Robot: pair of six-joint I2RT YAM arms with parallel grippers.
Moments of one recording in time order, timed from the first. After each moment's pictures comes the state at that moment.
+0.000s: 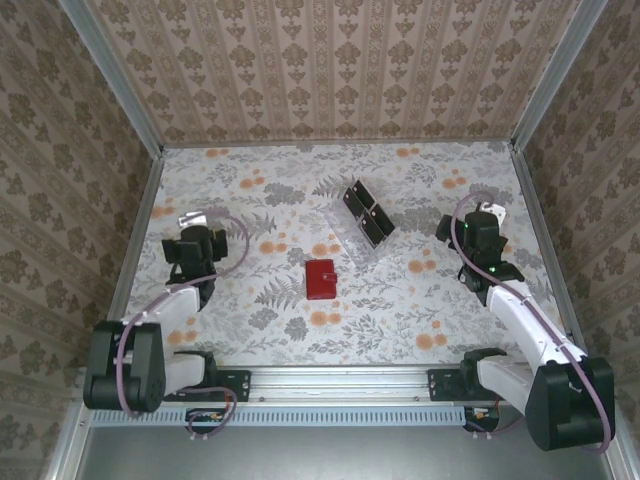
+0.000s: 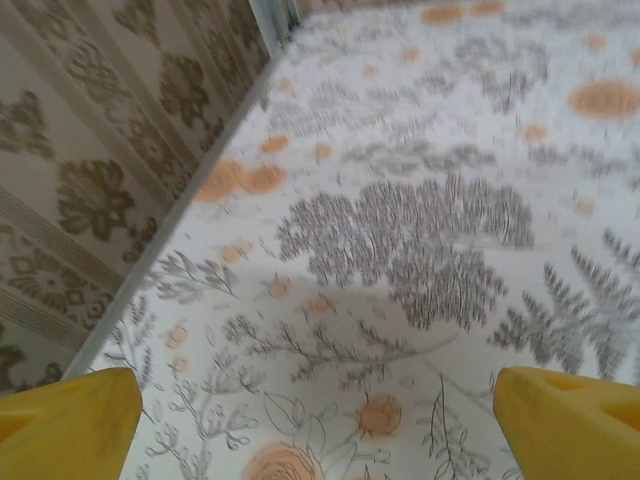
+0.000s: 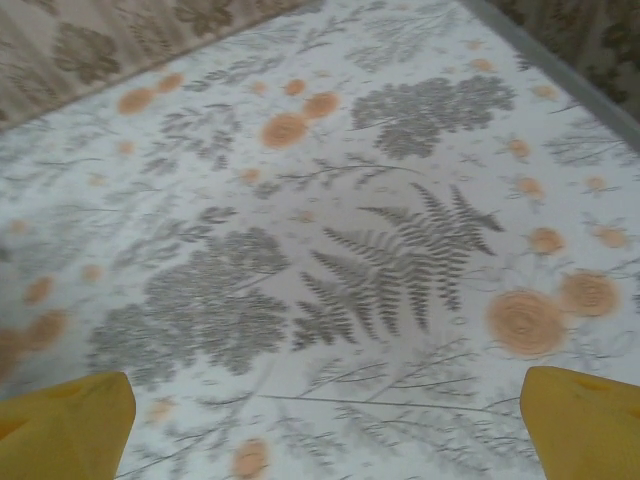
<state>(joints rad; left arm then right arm) -0.12 1.24 0.40 0.33 -0.44 0.02 0.06 1.04 0.57 -0.11 0.34 0.39</state>
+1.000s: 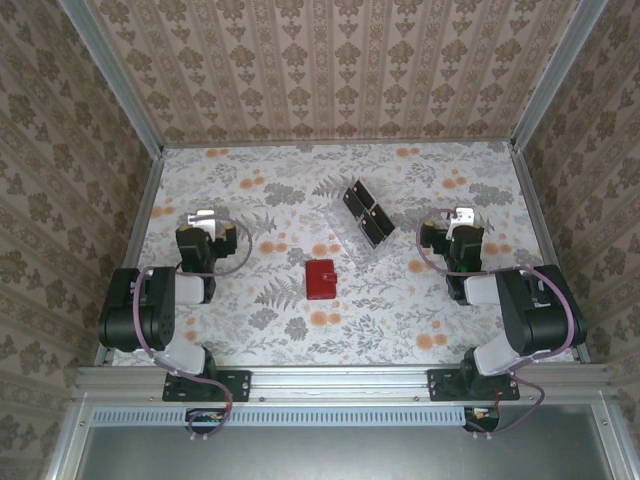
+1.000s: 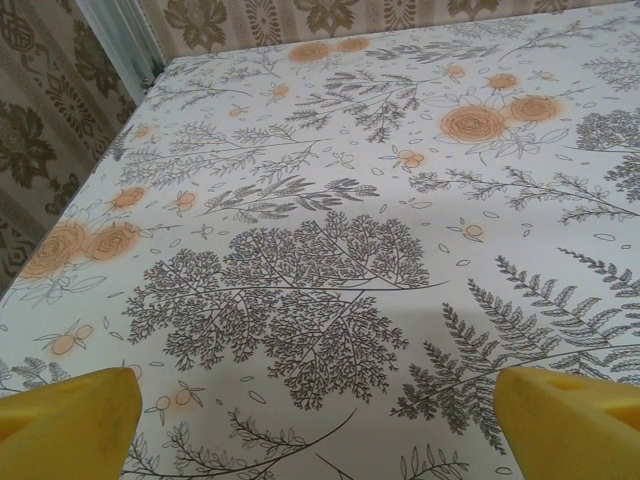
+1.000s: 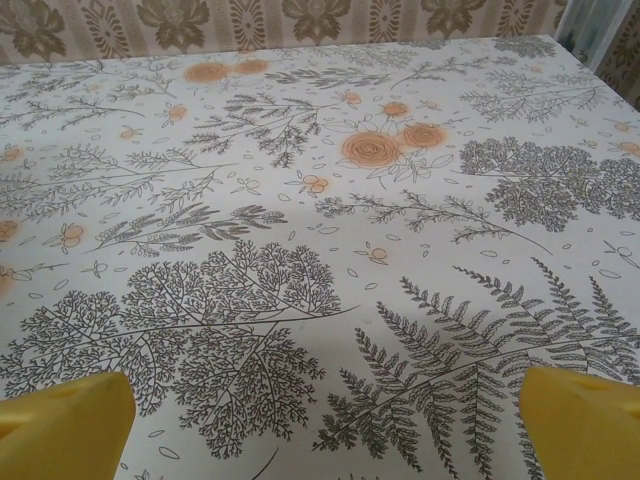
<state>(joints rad) -0.04 1.56 0.38 0.80 -0.11 0.10 0.05 1.53 0.37 0.78 0.21 0.07</state>
